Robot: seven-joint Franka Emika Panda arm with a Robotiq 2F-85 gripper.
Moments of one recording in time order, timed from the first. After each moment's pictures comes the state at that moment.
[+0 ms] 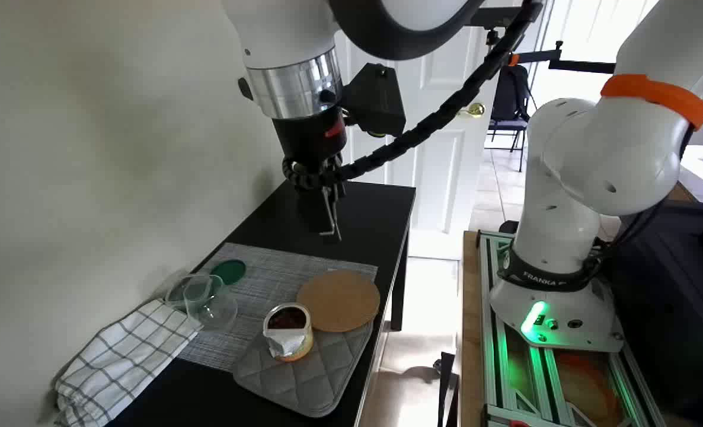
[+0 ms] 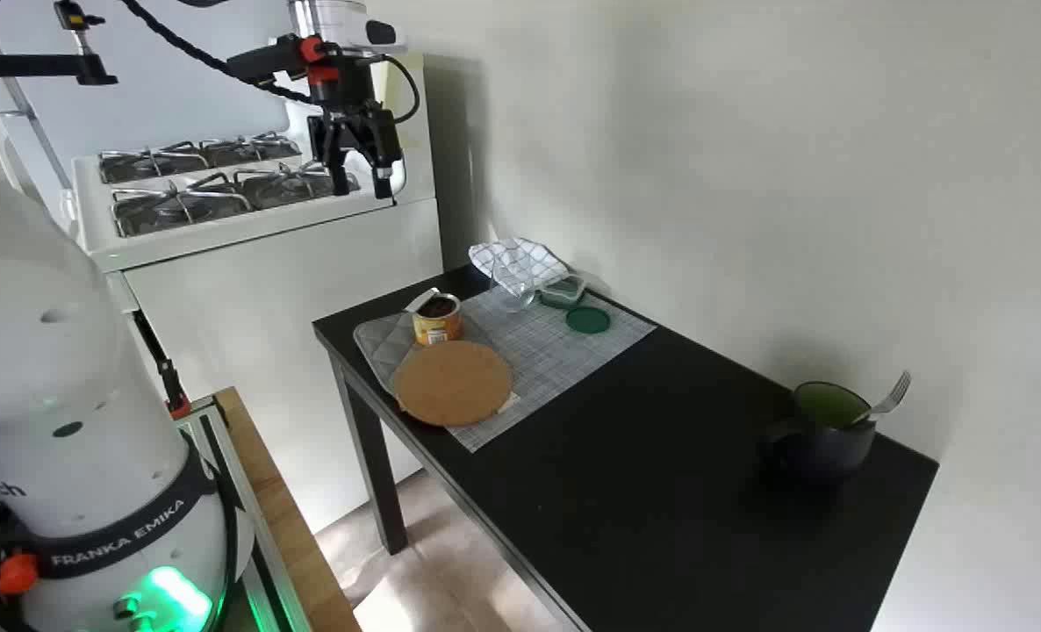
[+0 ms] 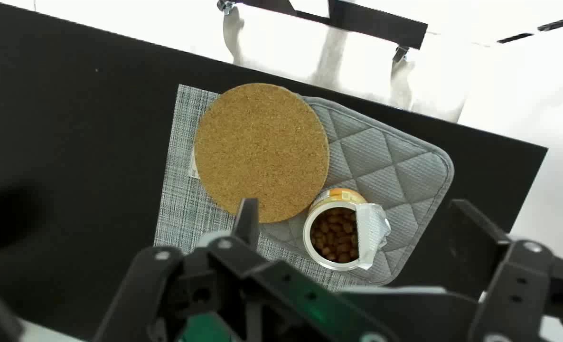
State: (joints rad) arm 0.17 -0.48 0.36 -2.49 0.01 1.91 0.22
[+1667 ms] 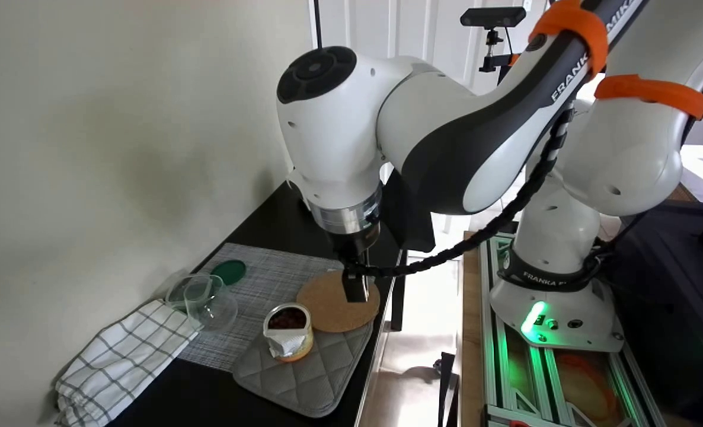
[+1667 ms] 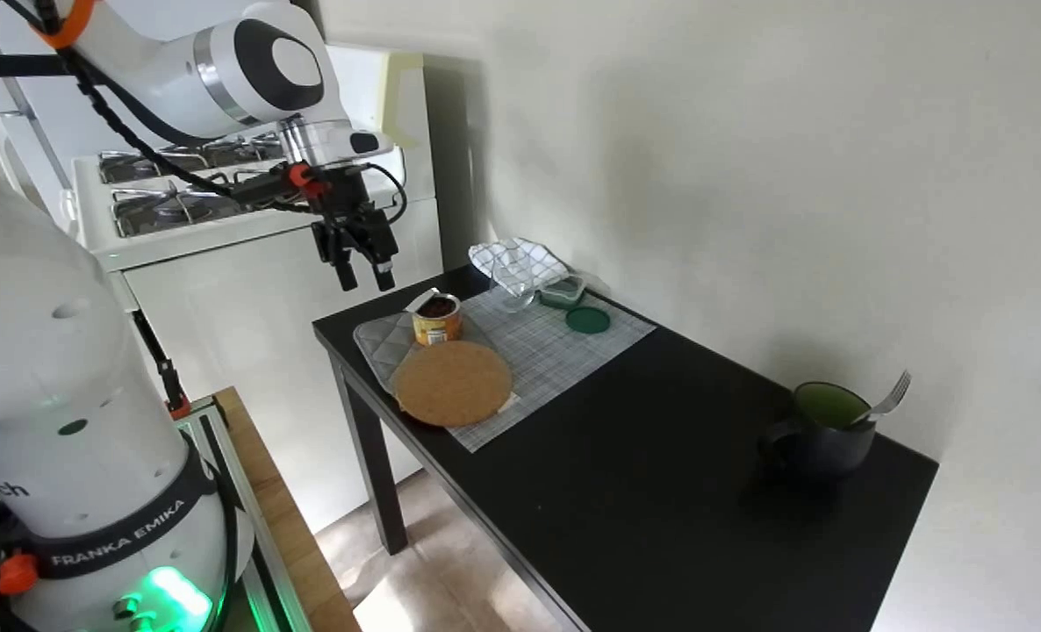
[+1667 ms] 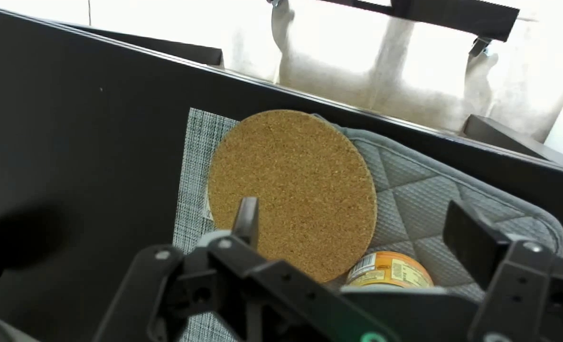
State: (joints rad) arm 0.21 -0.38 0.42 -2.76 -0.19 2.24 0.47
